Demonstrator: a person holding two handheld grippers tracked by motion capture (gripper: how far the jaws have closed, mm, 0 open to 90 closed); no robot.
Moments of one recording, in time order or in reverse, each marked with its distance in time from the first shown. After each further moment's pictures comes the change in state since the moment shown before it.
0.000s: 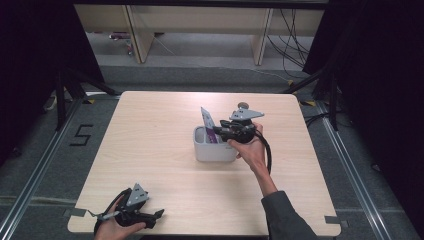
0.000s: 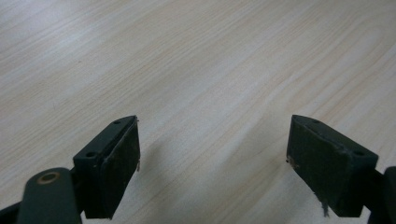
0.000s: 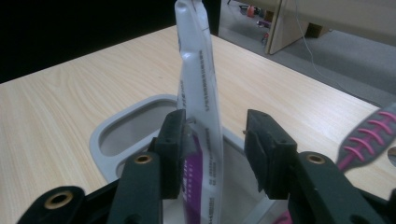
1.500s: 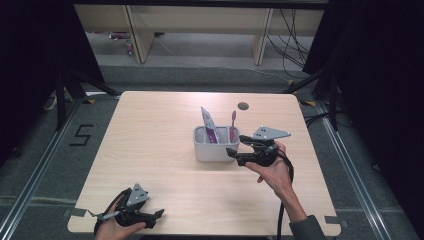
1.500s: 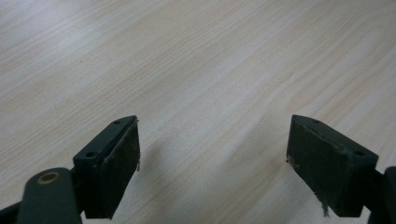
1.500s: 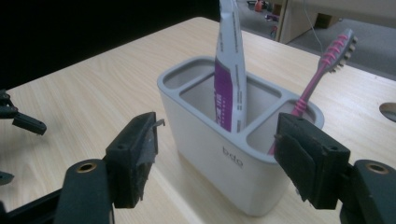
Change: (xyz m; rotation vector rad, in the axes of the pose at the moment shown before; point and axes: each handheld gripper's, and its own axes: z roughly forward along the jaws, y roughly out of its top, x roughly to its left) left arm 0.000 0.000 0.000 0.001 0.002 0.001; right arm 0.023 -0.031 -0.078 0.013 0.040 0.056
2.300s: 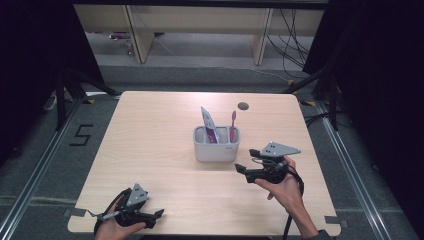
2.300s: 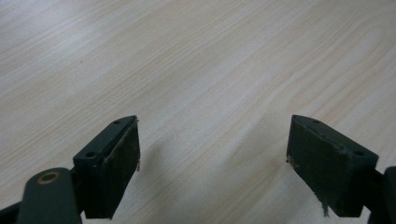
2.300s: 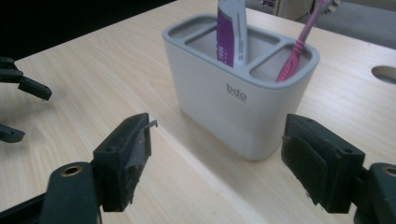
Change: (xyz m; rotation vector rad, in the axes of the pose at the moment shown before) left arm 0.000 0.000 0.000 -0.001 0.001 0.000; right arm 0.006 -0.036 -0.027 0.033 -0.029 -0.017
